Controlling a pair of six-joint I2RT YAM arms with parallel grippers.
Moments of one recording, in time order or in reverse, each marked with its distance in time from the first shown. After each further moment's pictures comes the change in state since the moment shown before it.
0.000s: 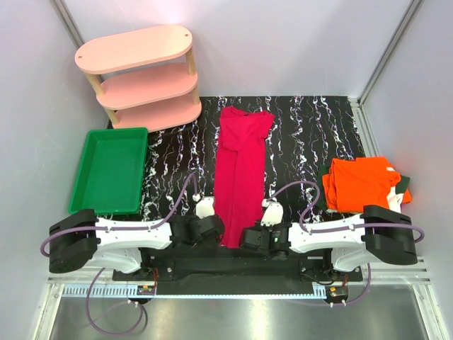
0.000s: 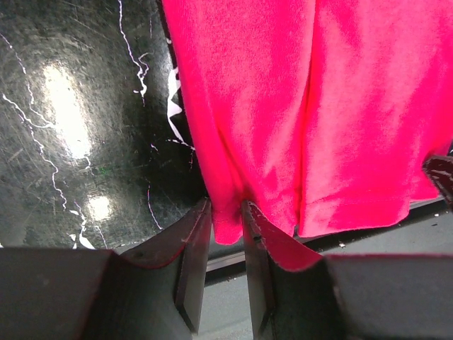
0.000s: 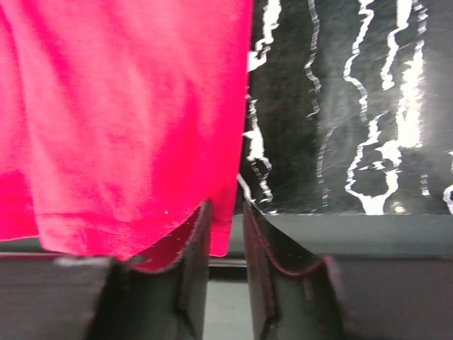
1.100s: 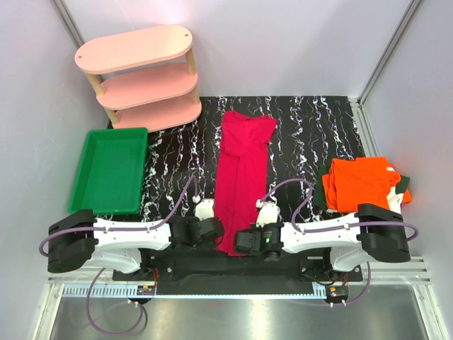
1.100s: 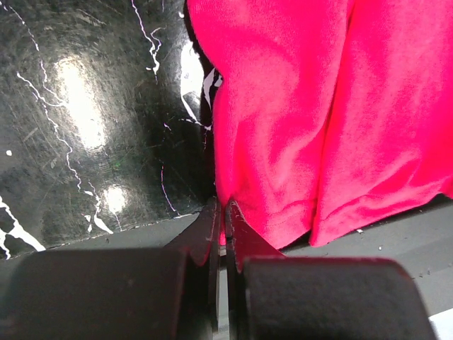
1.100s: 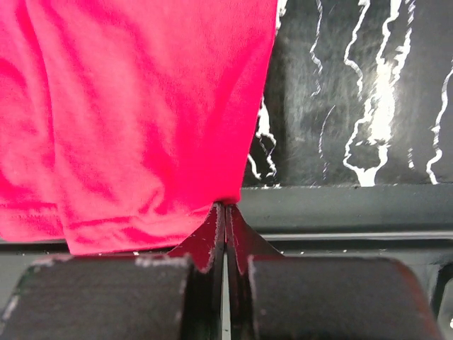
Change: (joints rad) left arm -0.020 -0.016 0.008 -0.064 -0.005 0.007; right arm 0.049 0.051 0.129 -0.156 0.010 0.033
